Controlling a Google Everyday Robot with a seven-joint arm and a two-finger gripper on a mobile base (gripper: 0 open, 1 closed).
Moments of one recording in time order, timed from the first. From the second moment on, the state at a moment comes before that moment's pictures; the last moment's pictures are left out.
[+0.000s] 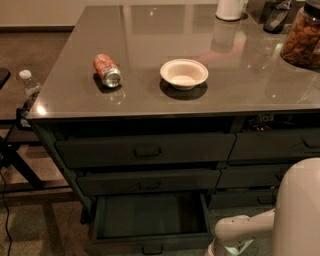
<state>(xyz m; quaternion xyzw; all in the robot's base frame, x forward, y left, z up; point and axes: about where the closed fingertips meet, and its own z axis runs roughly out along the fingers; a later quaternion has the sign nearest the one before) 0.292 -0.177 0.286 0.37 -0.91 -0.18 0.08</state>
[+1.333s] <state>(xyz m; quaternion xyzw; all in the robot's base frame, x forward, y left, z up) 0.374 -0.184 0.194 0.31 -0.93 -0.17 0.03</state>
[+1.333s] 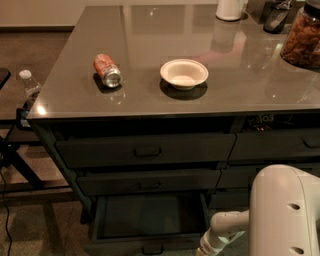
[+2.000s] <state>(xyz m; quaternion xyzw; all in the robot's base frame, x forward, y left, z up) 0.433 -0.174 0.172 0.34 -0.92 -0.16 -0.04</state>
